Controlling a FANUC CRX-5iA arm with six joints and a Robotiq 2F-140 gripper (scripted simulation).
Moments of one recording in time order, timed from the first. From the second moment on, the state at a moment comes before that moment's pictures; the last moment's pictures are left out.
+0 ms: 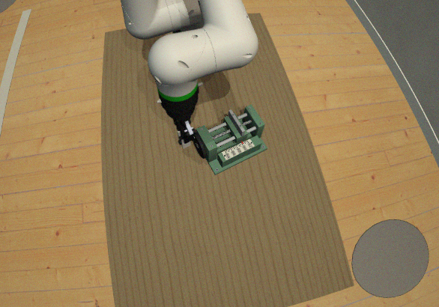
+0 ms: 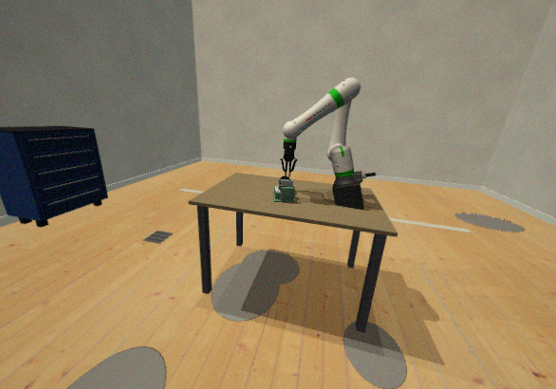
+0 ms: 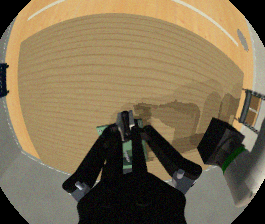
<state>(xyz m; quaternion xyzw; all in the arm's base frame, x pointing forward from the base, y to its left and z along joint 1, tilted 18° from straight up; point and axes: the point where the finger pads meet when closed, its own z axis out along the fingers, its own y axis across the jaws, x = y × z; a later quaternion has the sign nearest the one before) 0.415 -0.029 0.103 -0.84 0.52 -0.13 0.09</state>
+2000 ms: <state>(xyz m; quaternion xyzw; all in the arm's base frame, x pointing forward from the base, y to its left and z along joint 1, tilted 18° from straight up) 0.453 -0.017 0.060 -0.84 0.52 -0.13 0.09</state>
